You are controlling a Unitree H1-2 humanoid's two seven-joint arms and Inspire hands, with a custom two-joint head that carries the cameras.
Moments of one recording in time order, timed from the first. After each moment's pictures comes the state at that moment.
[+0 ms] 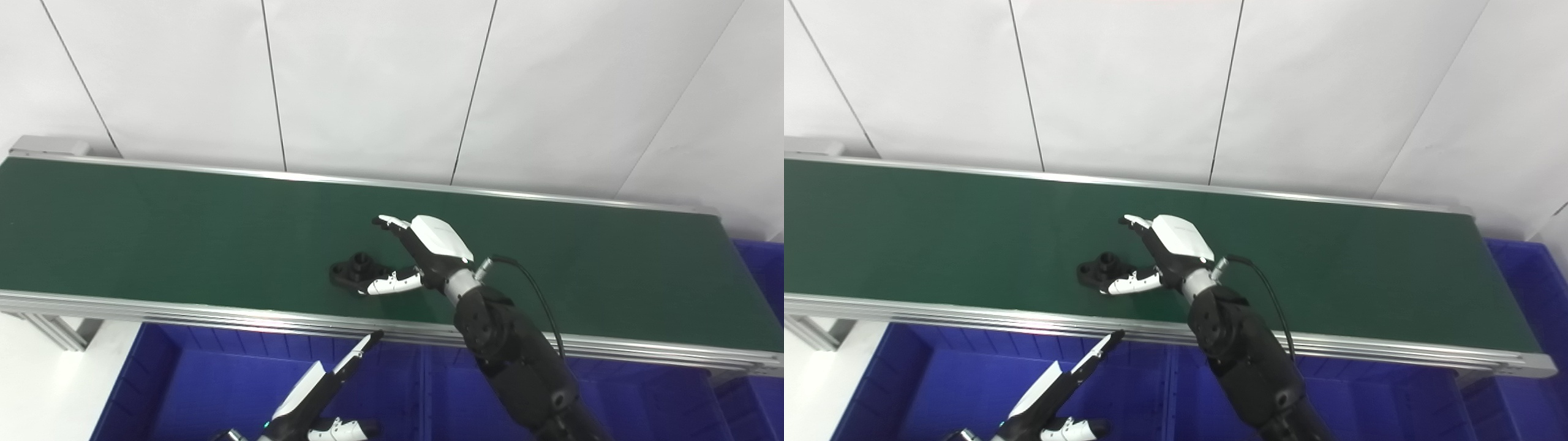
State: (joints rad) left arm 0.07 0.12 -0.39 0.25 0.30 -0.42 -0.14; right arm -0.51 -0.14 0.45 0.30 -0.73 0.24 0.19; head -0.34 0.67
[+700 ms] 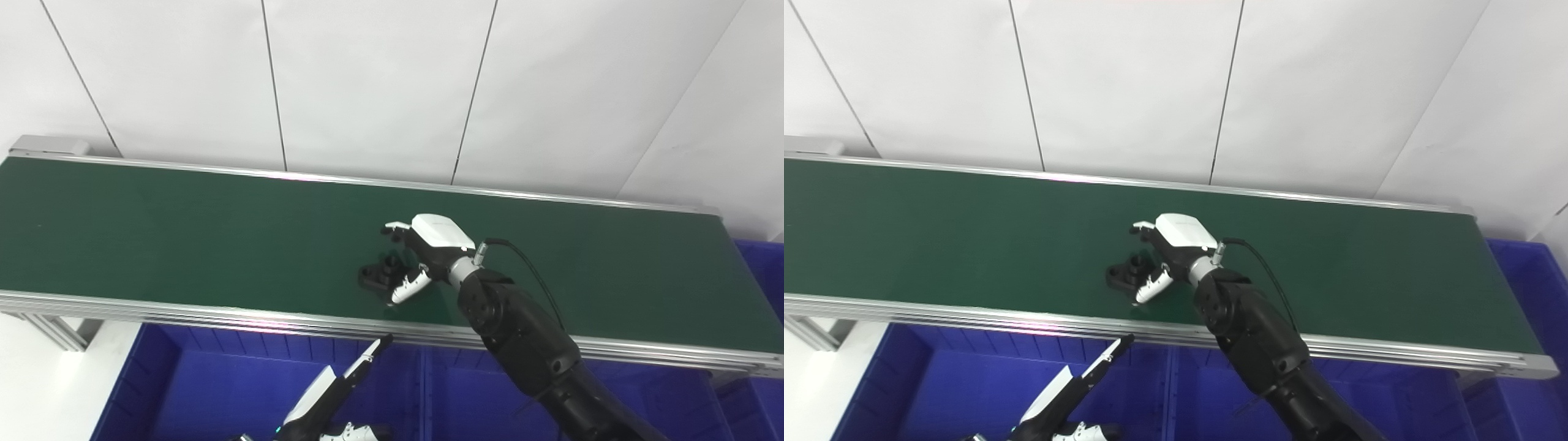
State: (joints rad) left arm 0.08 0.09 -0.40 0.25 0.32 -0.42 -0.13; right arm -0.60 -0.21 0.52 0.42 -0.75 0.23 0.22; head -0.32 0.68
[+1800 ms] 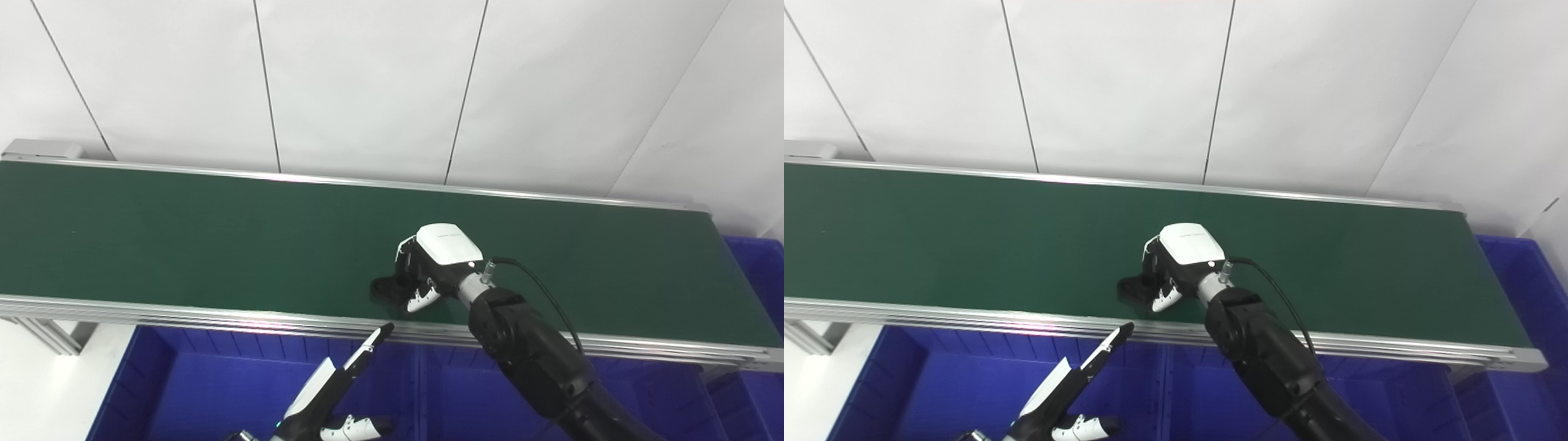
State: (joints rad) left arm 0.09 0.08 -0.38 0.20 0.31 -0.41 -0.14; right arm -0.52 -0.26 0.59 0.36 -0.81 0.15 0.08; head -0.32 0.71
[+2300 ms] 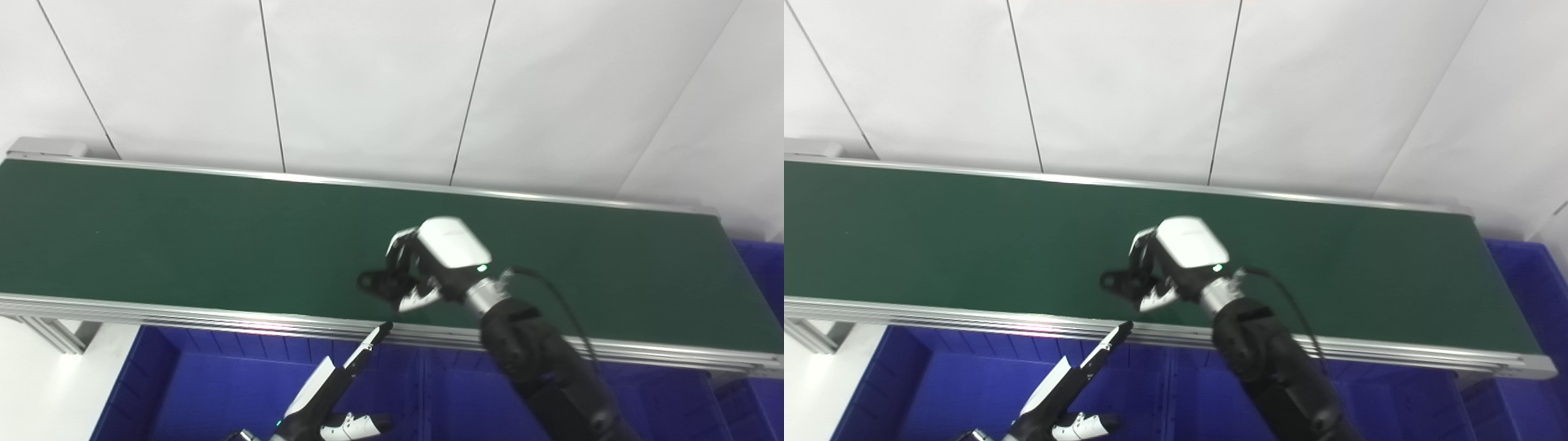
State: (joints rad) left arm 0.09 0.07 -0.38 0.20 0.30 -0.41 -0.14; right arm -0.38 -0.30 0.42 -0.08 -0.79 0.16 0.16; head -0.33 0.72
